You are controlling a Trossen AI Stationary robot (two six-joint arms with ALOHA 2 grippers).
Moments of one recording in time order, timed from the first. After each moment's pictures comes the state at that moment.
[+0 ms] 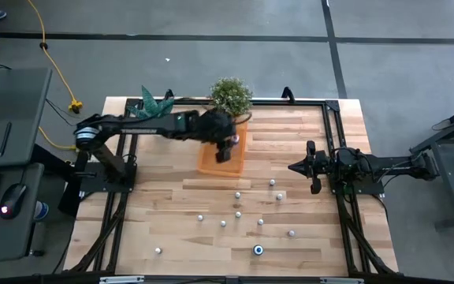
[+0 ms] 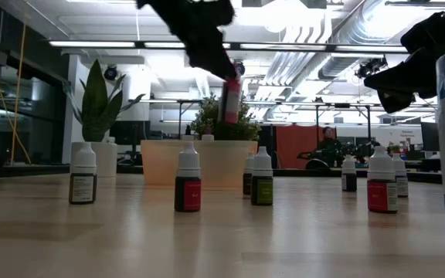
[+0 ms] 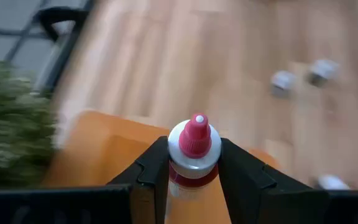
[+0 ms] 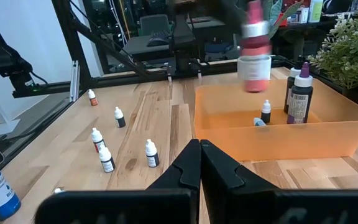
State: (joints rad) left arm 0.17 1.64 1.39 -0.47 -0.10 0.07; right arm 0.00 0.13 0.01 0.03 0.00 0.13
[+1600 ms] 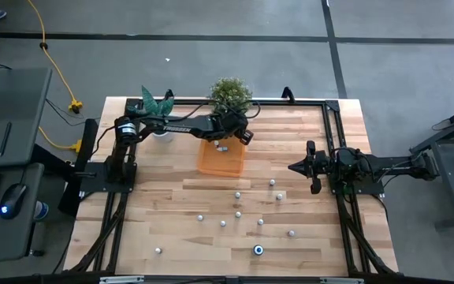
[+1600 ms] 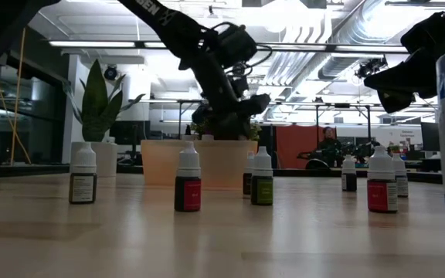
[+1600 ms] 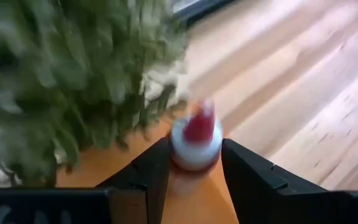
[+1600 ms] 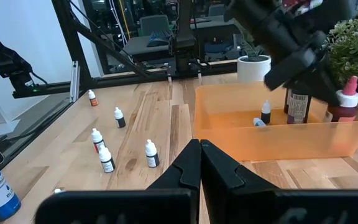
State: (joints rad) left arm 0.27 2.01 1.48 -0.27 -0.44 -0.48; right arm 0.00 0.13 0.01 0.03 0.00 0.13
